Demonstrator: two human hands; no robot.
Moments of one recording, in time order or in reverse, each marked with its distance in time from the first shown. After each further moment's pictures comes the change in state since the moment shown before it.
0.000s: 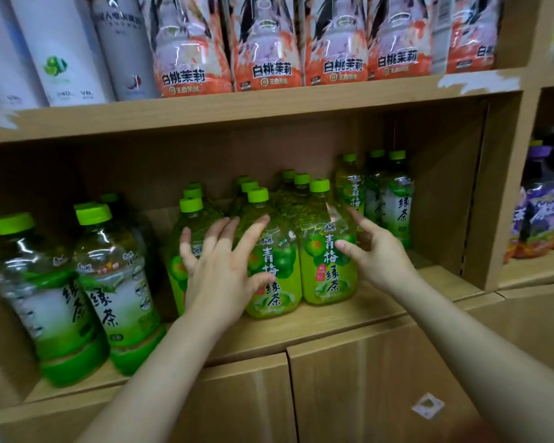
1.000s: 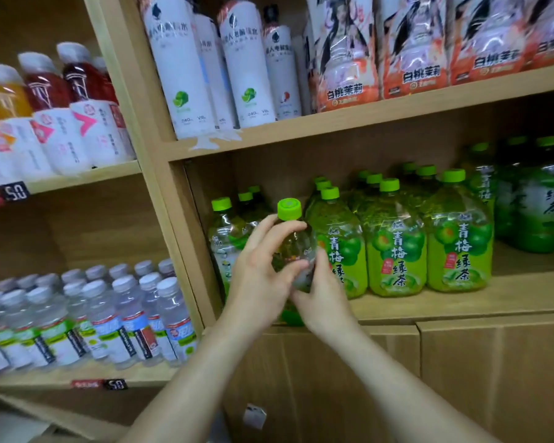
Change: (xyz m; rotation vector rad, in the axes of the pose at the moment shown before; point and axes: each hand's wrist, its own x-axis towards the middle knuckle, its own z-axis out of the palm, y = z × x) left_hand -0.087 -0.081 -0.116 -0.569 0.155 -0.152; right_hand -0.111 -0.150 0.192 0.269 -0.220 -0.106
